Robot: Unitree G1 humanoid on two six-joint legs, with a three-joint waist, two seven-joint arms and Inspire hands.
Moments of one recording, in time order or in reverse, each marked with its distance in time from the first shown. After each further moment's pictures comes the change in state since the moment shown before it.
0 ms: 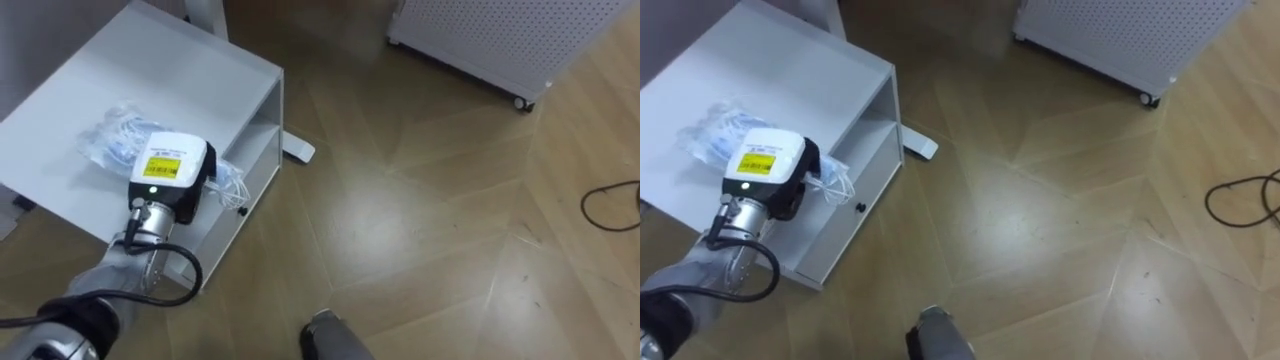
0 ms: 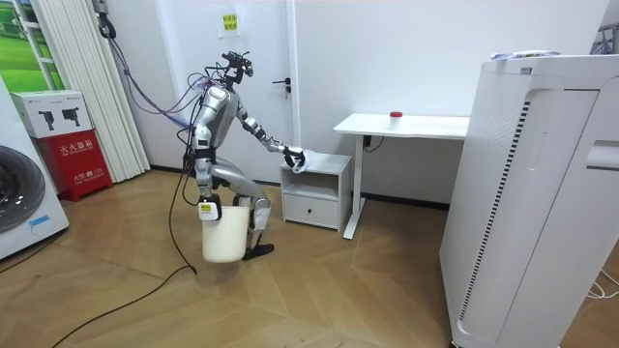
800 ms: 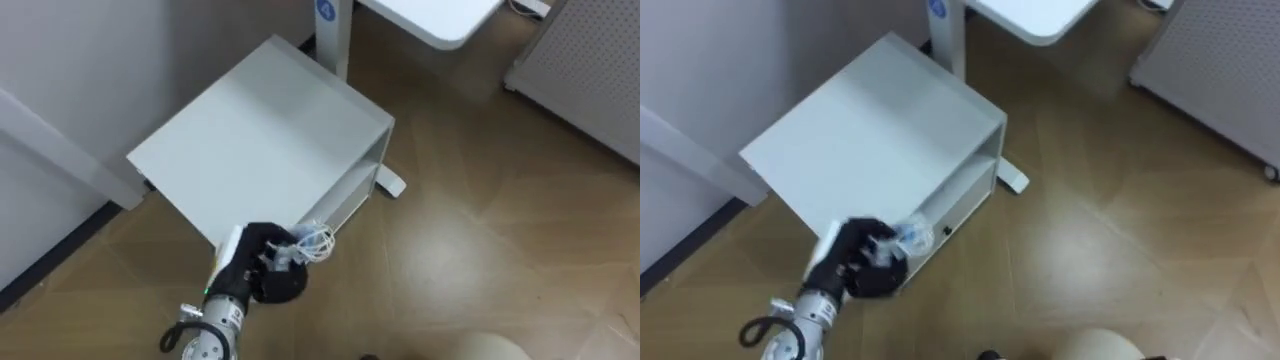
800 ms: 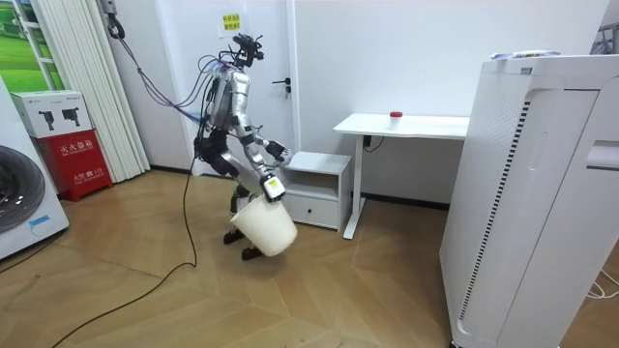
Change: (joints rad) left arm 0.397 -0.198 0.050 -0.330 -0.820 -0.231 -0.373; right arm -0.275 0.032 -0.038 0.035 -0.407 -0.071 -0.481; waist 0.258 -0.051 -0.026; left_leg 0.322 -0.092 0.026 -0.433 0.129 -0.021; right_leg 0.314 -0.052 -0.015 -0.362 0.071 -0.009
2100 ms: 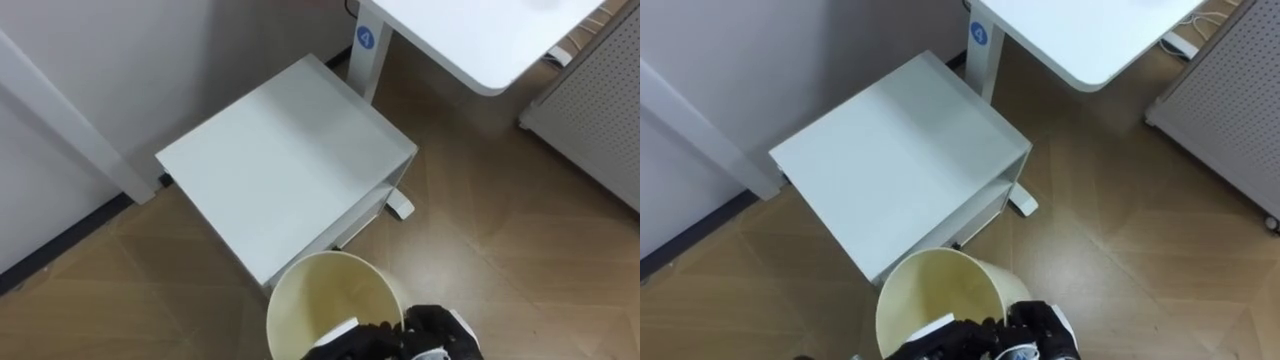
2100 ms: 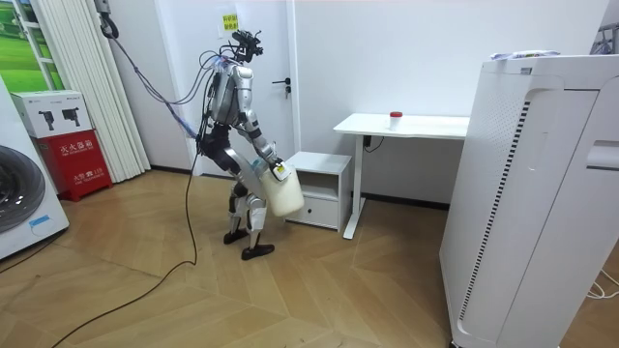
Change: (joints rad) left arm 0.137 -0.053 -0.118 -0.182 -0.031 0.072 -0.527; right arm -0.092 0.221 0.024 0.009 0.211 -0.156 0.252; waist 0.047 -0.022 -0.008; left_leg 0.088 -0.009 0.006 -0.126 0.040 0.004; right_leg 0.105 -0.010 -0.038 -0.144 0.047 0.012
